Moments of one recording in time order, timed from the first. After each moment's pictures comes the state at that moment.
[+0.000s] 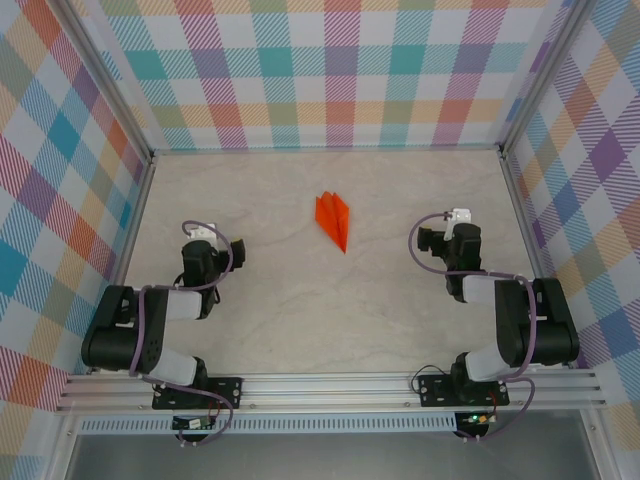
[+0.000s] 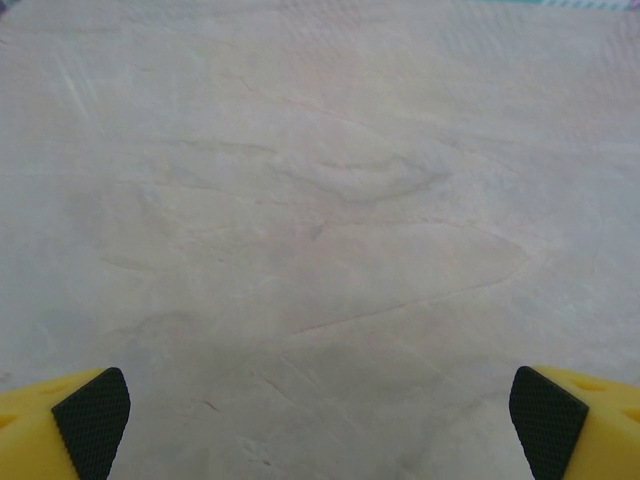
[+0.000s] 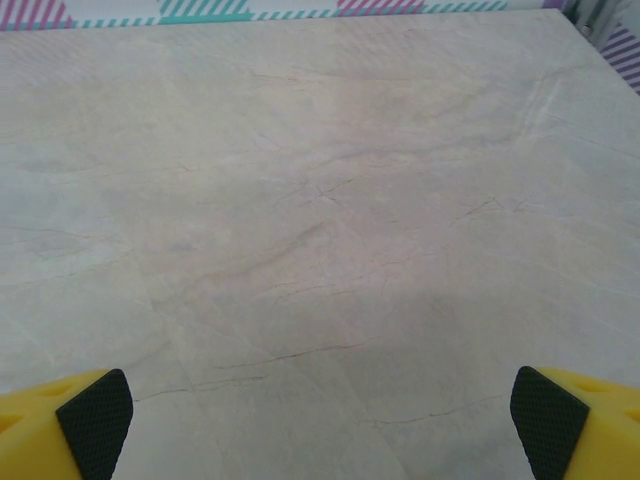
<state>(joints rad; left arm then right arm) -0.07 1.49 0.34 0.70 -0.12 -0.11 0.05 1.48 0.44 0.58 0.07 0.05</state>
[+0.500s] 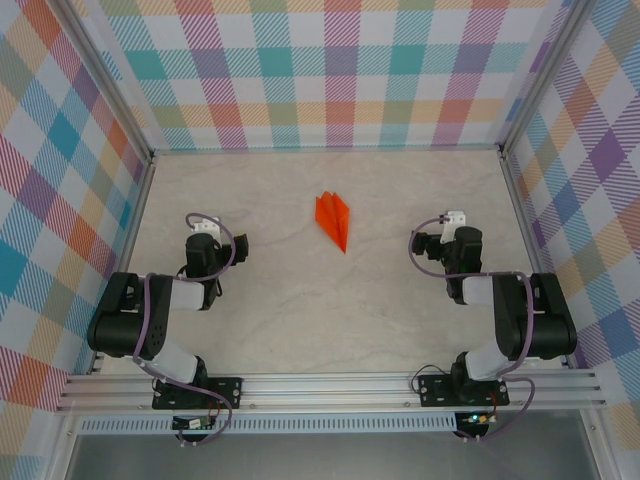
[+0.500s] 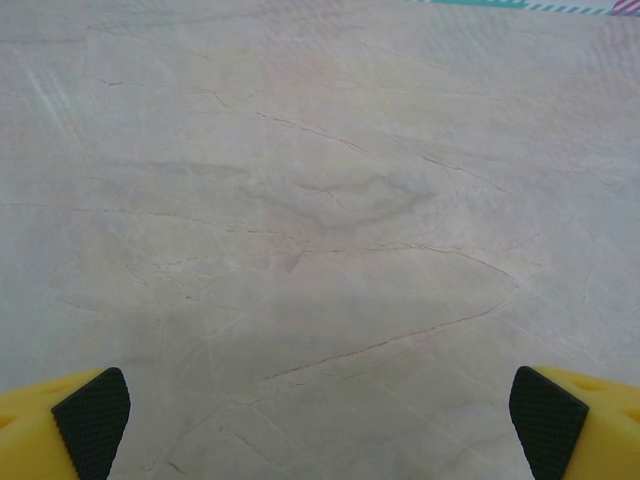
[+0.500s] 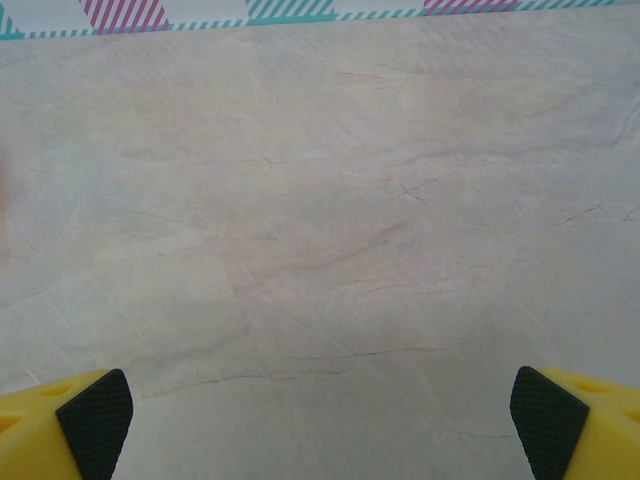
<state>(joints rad) -0.07 1.56 0.40 0.70 -0.09 -0.11 0.03 1.52 0.41 0.68 -0.09 0.05</state>
